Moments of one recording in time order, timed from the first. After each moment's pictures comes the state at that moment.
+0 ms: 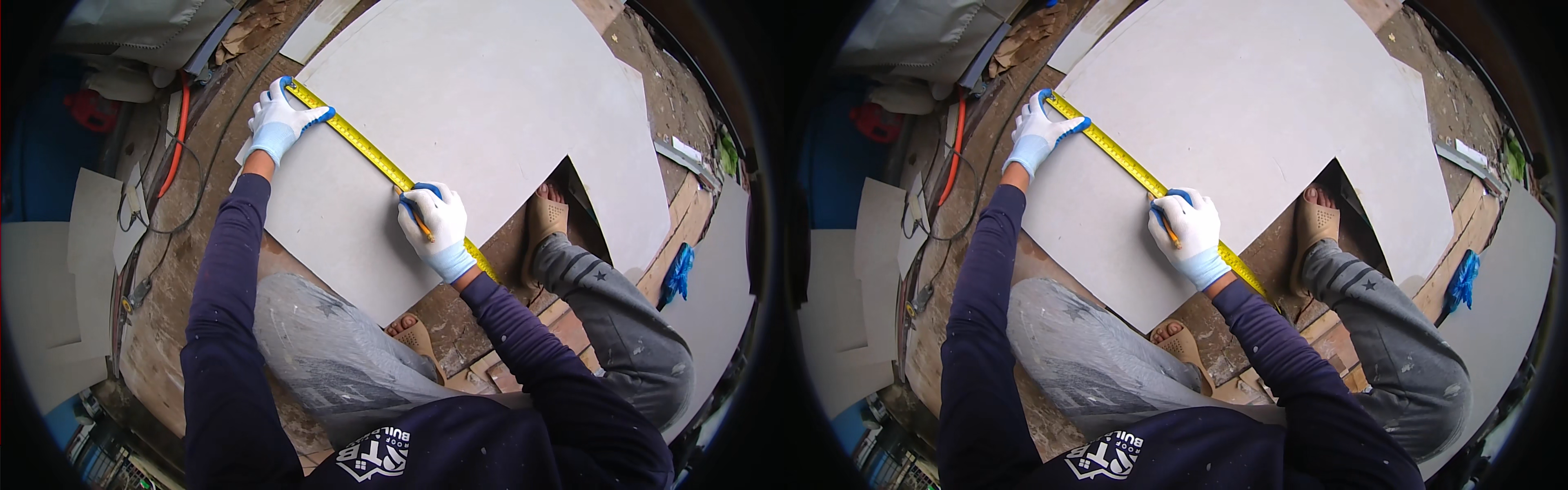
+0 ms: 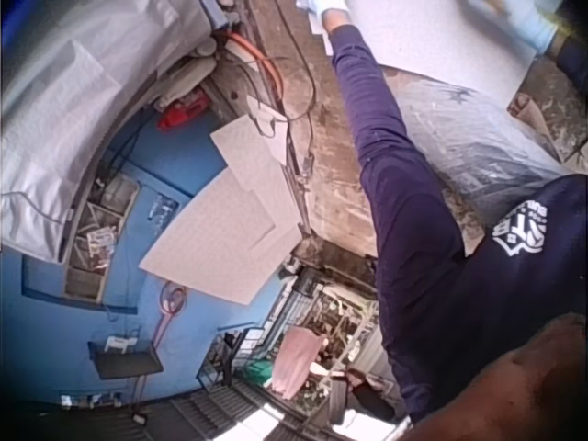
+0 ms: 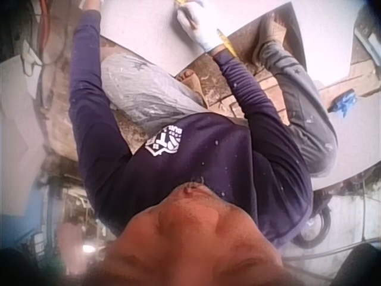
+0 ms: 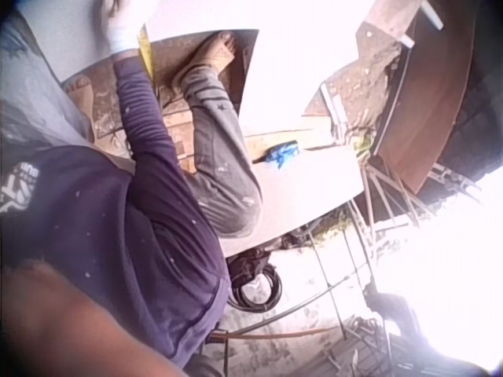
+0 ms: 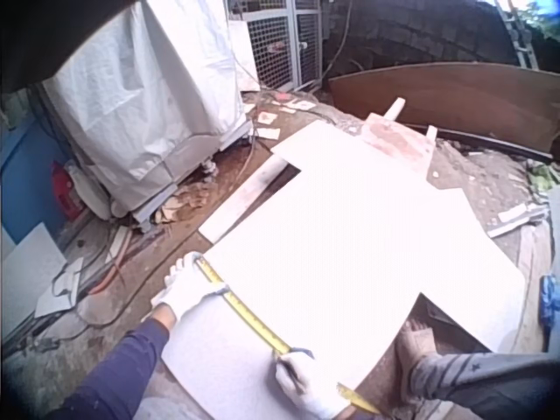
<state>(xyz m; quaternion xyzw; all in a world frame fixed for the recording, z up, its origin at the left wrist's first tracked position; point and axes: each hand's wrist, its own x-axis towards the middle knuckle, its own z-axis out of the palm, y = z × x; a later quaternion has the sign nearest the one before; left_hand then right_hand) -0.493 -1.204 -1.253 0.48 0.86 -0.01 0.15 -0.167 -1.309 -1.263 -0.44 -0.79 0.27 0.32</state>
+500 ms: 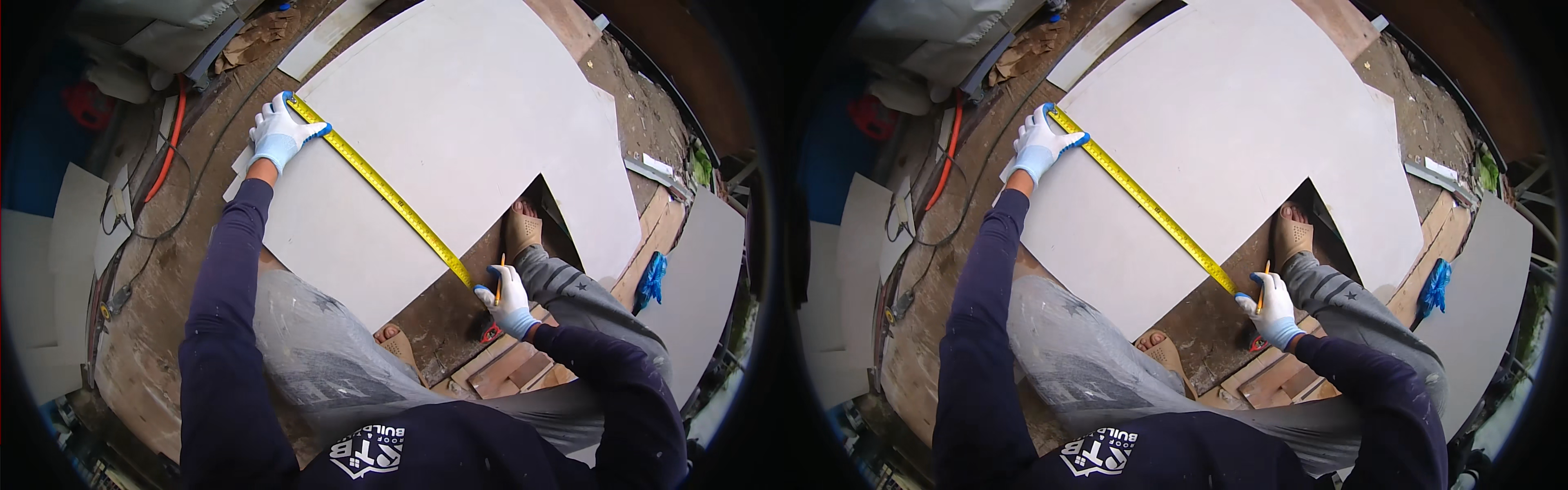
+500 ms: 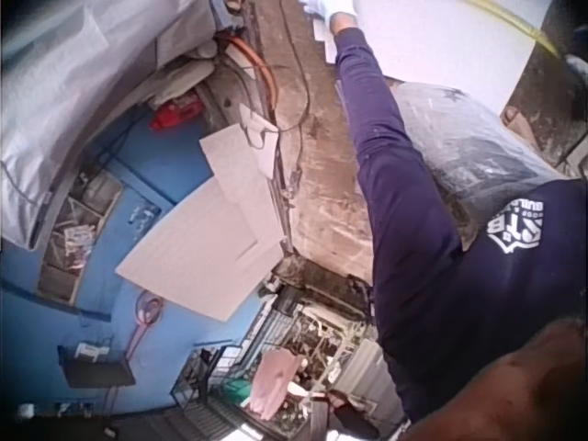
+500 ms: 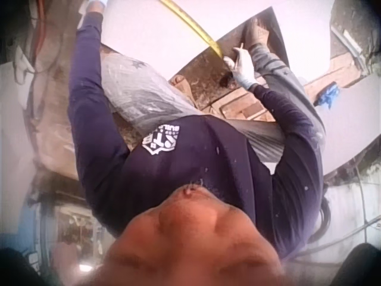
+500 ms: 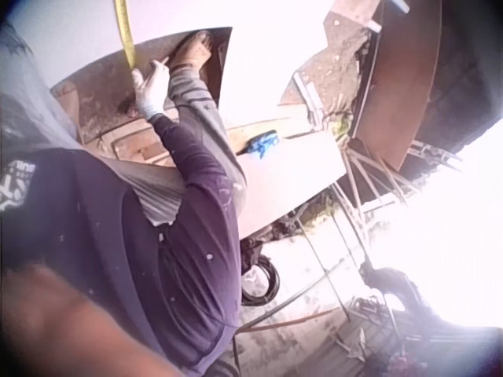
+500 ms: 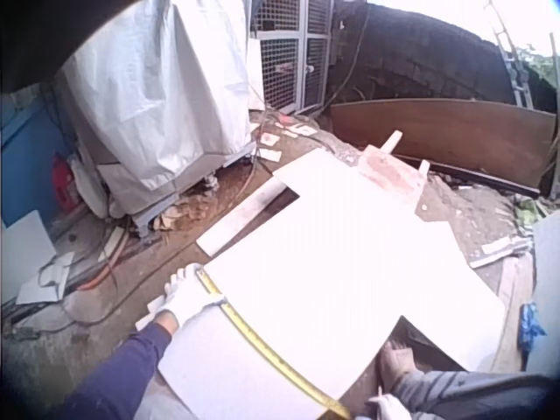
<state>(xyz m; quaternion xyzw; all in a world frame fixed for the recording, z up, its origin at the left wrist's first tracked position) -0.494 -1.206 -1.248 0.47 0.87 -0.02 0.14 0.039 -1.389 -1.245 -0.56 -0.74 0.37 0.08</state>
